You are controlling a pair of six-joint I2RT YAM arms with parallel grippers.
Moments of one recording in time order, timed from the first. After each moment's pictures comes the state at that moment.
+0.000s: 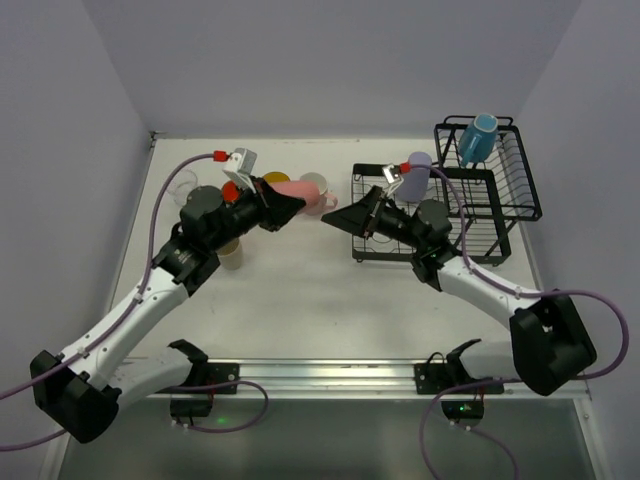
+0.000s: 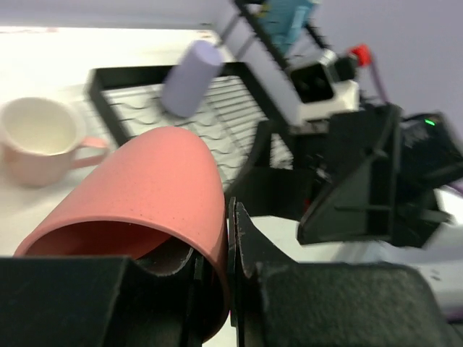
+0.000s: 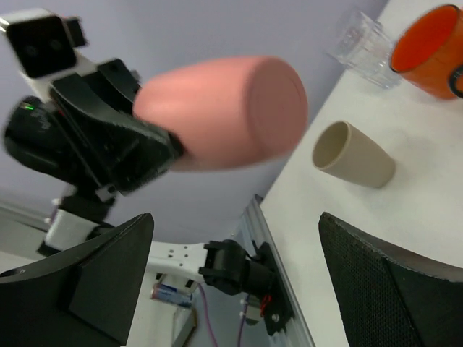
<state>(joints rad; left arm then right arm) -0.55 1.02 0.87 0.15 0.34 -0.62 0.51 1.32 0.70 0.81 -0.64 1.16</state>
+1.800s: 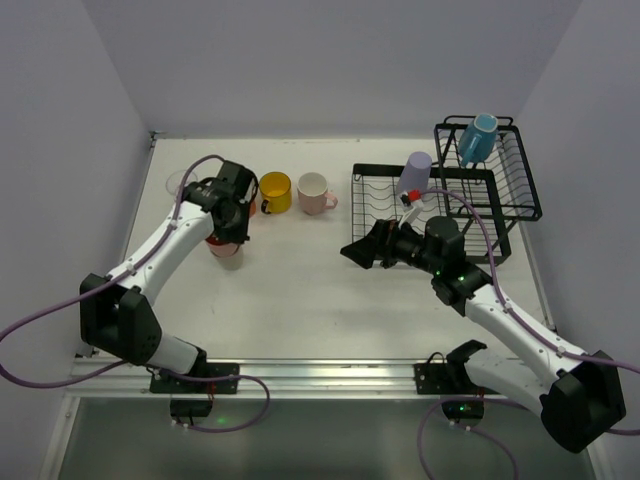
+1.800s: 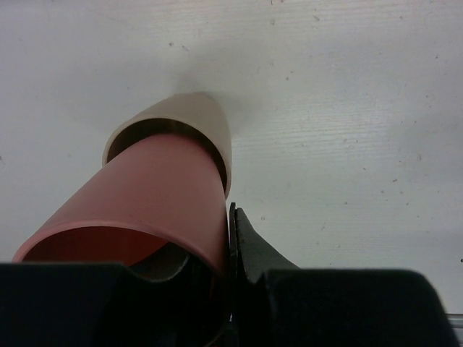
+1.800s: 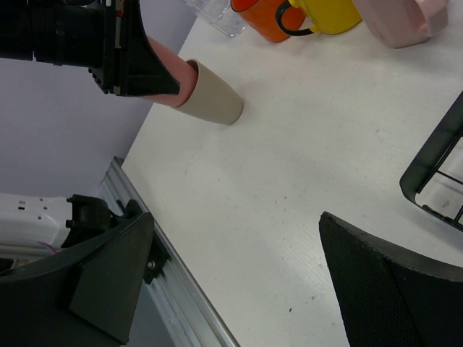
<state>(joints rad) -0.37 1.46 1.27 -0.98 -0.18 -0.26 0.51 0.98 0.61 0.10 -0.44 0.64</state>
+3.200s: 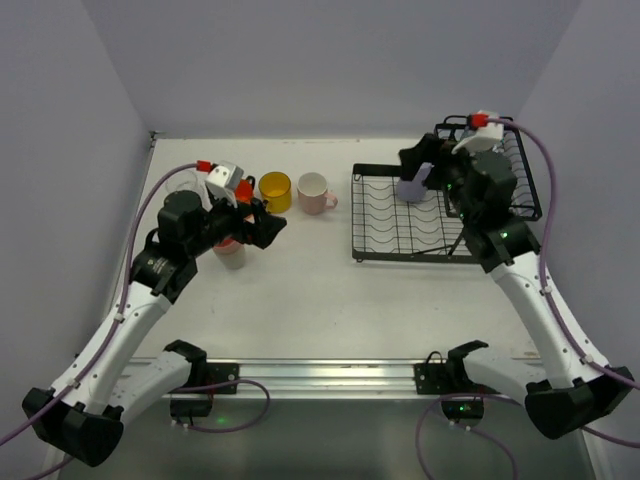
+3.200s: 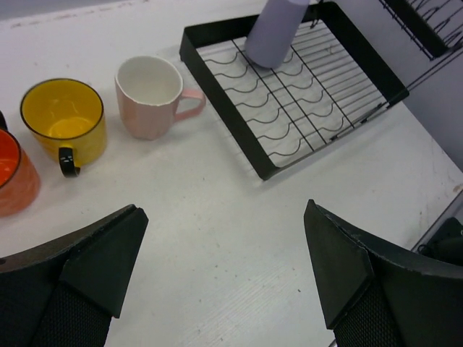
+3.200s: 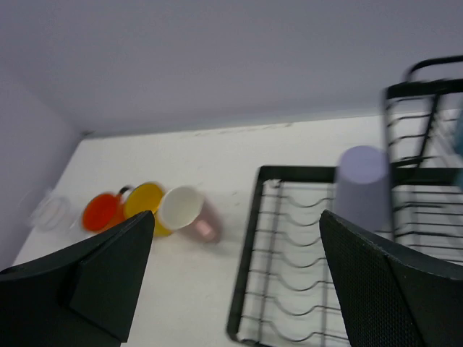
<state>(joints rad) -0.39 0.91 0.96 -0.29 0.29 -0.25 0.41 1.06 1.15 -0.21 0.10 0.36</state>
